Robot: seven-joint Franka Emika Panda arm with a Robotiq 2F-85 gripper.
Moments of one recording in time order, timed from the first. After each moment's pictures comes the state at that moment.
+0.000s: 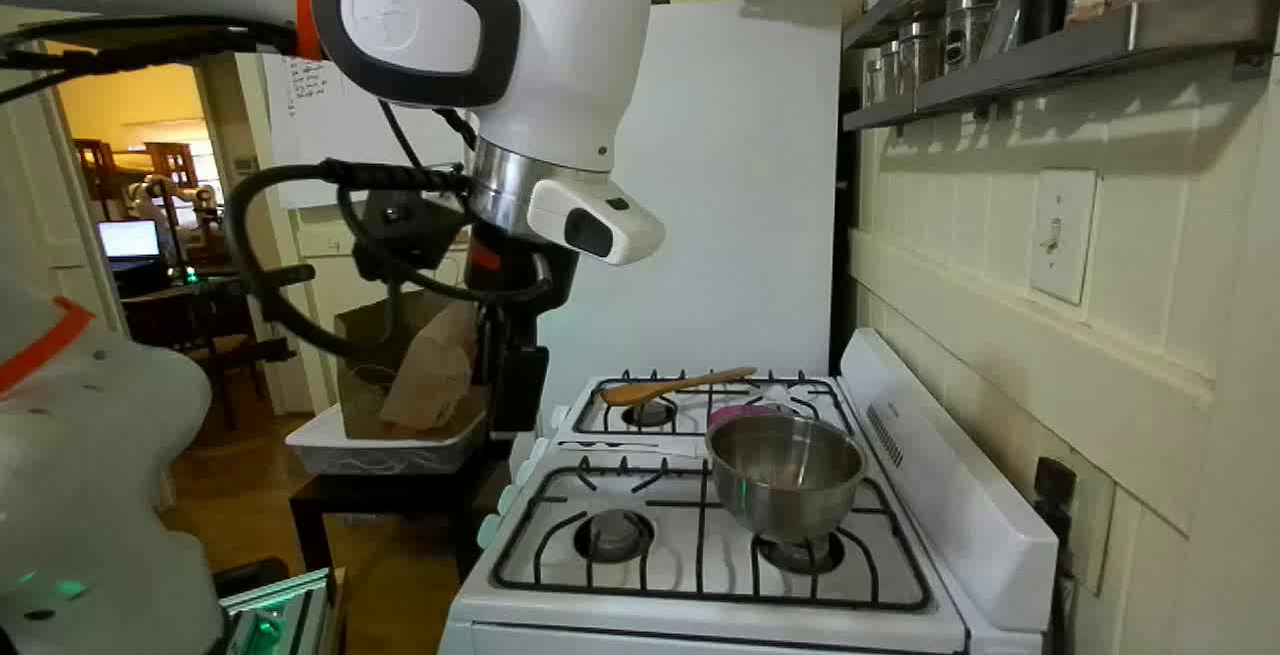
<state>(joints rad) -0.07 -0.53 -0.32 -2.37 -0.01 1.55 -0.32</state>
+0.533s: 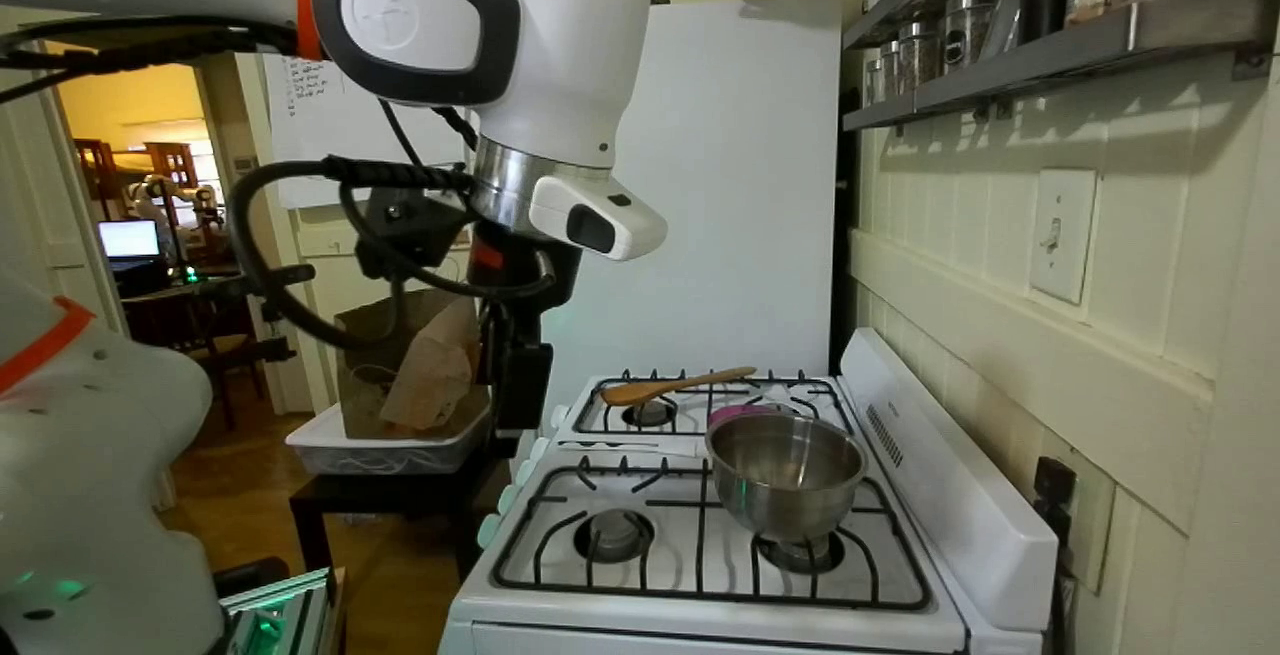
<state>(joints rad) -0.08 -0.53 -0.31 -2.37 -0.01 1.57 -0.32</state>
